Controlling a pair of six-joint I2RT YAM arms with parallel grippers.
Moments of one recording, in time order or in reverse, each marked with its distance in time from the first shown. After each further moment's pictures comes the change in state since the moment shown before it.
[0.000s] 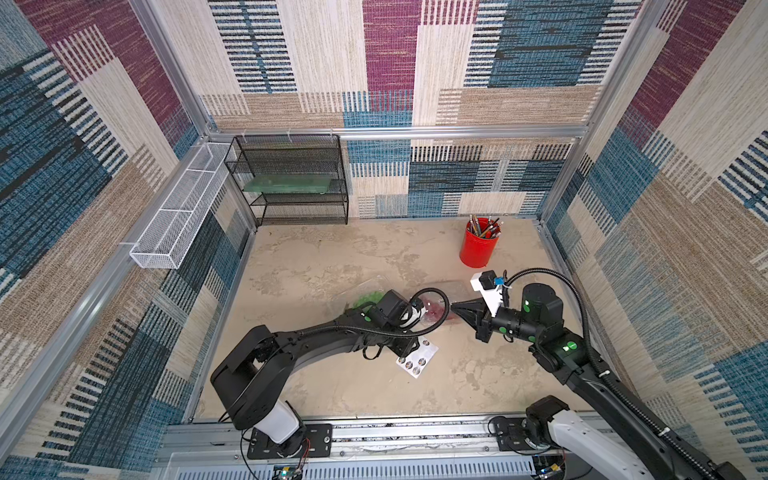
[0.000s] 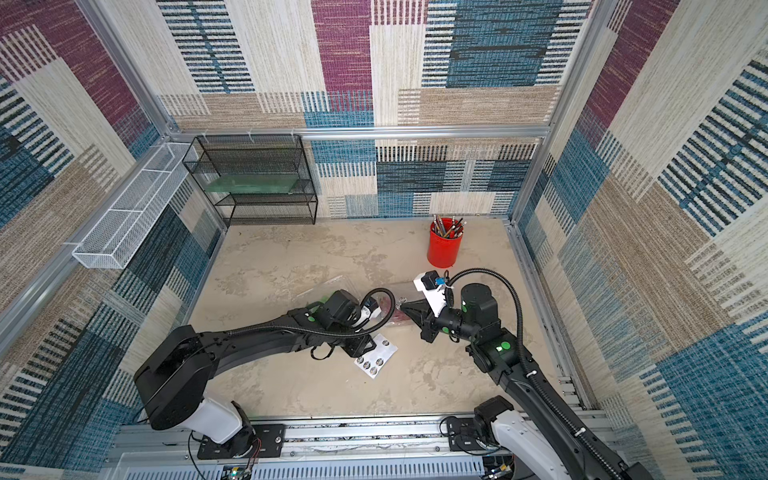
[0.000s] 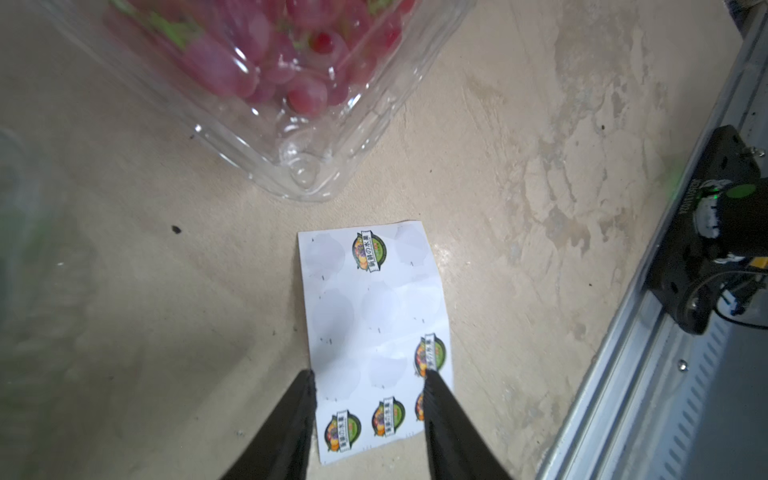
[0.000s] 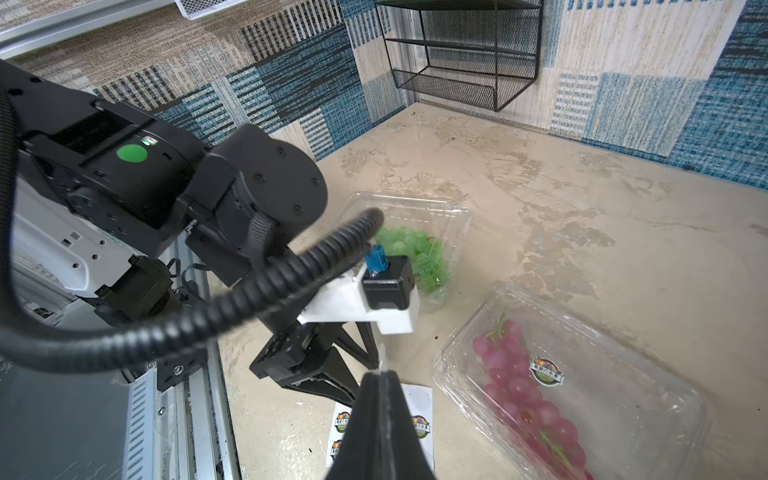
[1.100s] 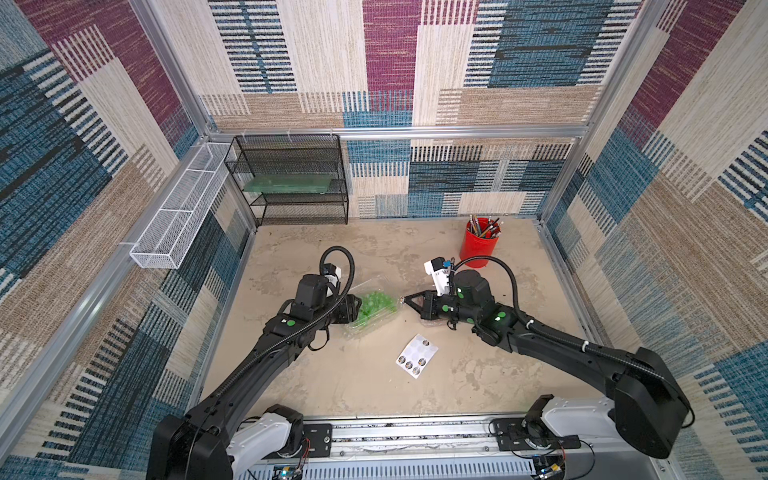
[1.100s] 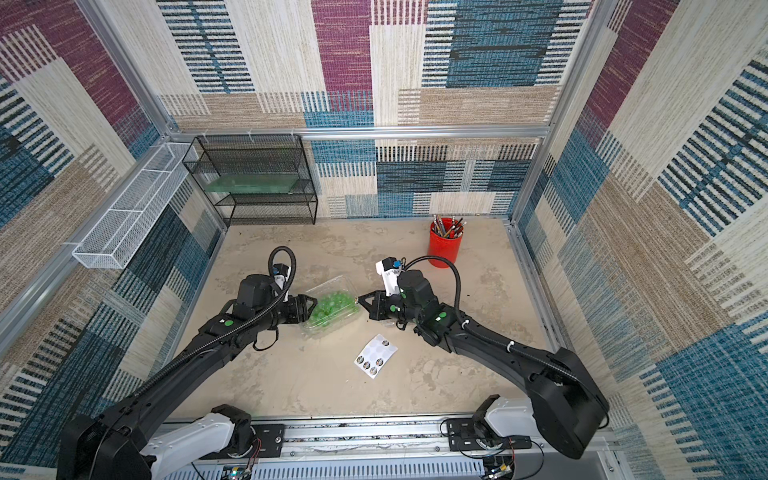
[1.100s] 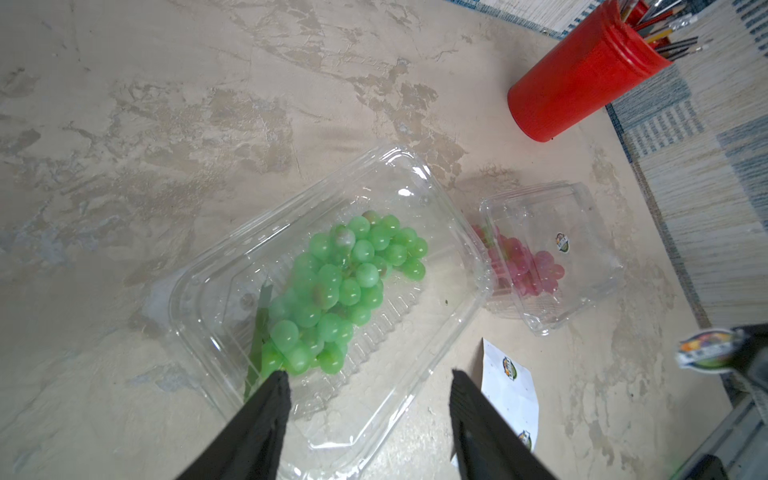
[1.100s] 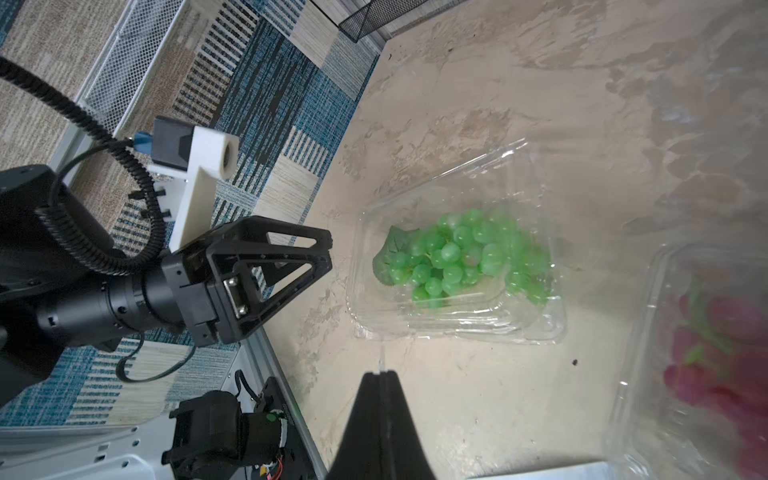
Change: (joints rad) left arm 0.499 -0.460 -0.182 -0.014 -0.055 -0.246; right arm 0.314 0.547 0.164 0.331 0.288 0.685
